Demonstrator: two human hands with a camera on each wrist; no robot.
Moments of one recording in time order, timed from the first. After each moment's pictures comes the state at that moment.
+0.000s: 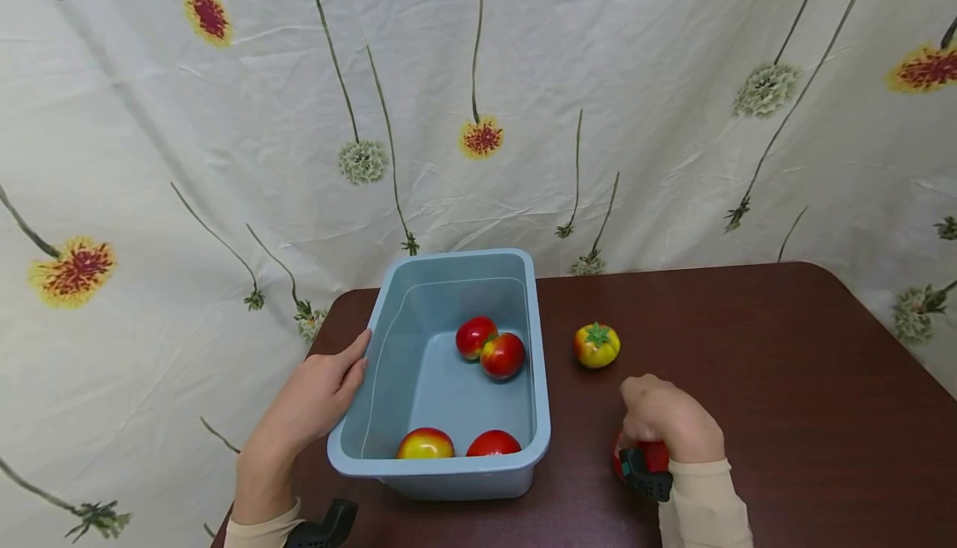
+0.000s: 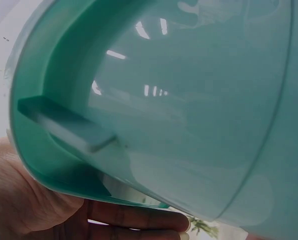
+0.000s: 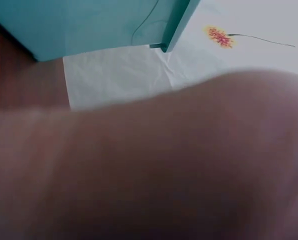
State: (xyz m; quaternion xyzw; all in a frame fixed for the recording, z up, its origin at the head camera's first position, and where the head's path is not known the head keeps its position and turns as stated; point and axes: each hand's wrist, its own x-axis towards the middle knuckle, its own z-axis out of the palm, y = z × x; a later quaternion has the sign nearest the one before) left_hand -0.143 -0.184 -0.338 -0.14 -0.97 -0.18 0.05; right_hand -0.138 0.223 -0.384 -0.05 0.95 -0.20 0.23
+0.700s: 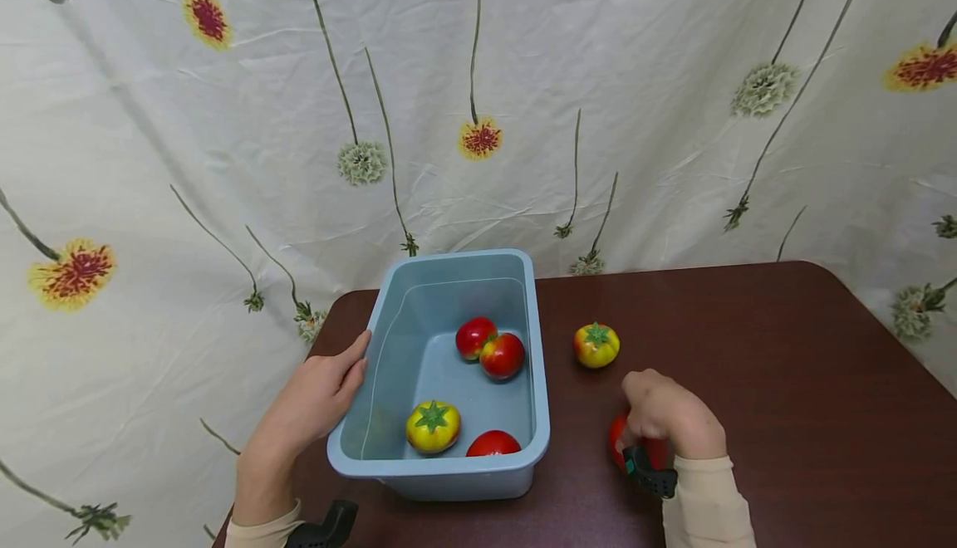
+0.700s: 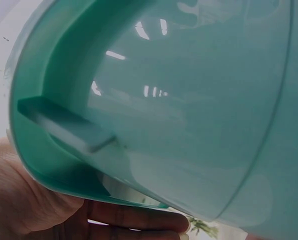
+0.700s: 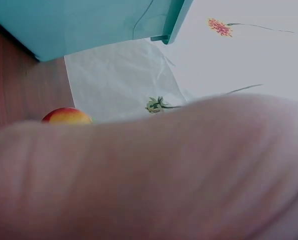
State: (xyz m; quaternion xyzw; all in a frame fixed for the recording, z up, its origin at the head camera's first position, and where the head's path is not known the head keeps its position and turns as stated) left_hand -0.142 -0.183 -0.338 -0.13 -0.97 -0.18 0.05; right_hand -0.145 0.230 -0.395 -0.07 0.96 -0.20 0.20
